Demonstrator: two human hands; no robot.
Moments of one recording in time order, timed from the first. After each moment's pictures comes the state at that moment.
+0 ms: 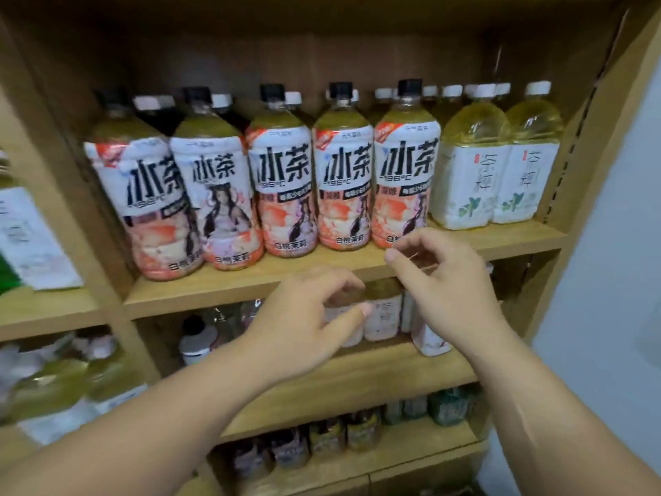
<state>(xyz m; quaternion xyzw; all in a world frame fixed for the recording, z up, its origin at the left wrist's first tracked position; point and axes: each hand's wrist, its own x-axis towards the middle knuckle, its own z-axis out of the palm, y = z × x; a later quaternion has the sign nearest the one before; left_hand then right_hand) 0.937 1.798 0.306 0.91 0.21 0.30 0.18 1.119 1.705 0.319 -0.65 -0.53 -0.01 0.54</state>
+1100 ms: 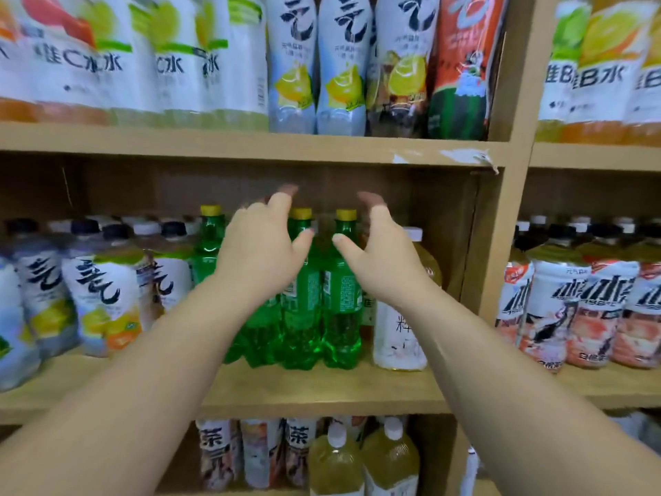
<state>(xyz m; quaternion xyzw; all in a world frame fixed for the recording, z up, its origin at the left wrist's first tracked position) 0.515 2.013 0.484 0.77 0.46 0.42 -0.12 0.687 1.973 0.472 -0.60 -0.64 -0.03 0.47</state>
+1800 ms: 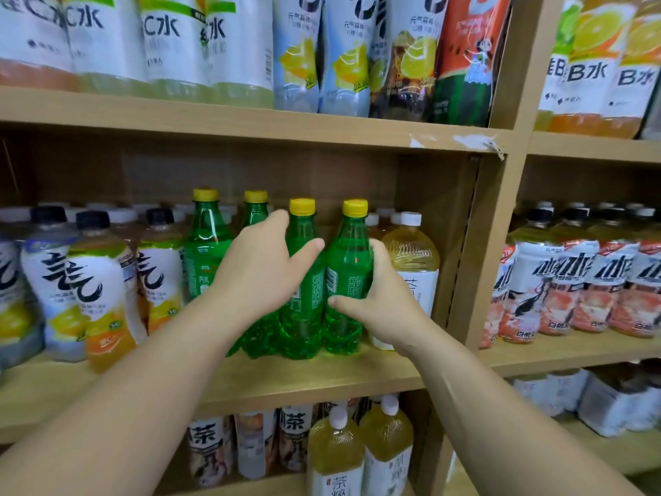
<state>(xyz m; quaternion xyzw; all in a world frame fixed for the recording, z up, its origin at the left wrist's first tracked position) 0.492 2.014 0.458 0.81 0.42 0.40 0.03 0.671 1.958 0.403 -0.60 -0.60 0.14 0.51</state>
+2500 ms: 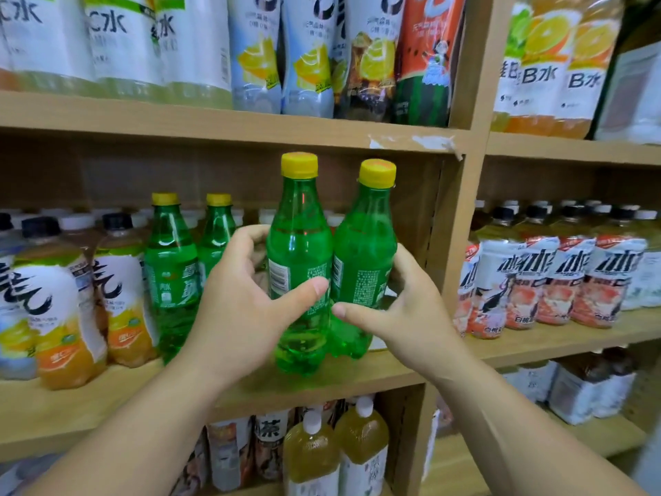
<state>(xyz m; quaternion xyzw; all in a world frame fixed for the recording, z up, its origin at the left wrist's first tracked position) 0.499 1.967 0.424 0.74 0.25 0.54 0.31 0.690 1.890 0.414 -0.52 -0.63 0.06 0.57</state>
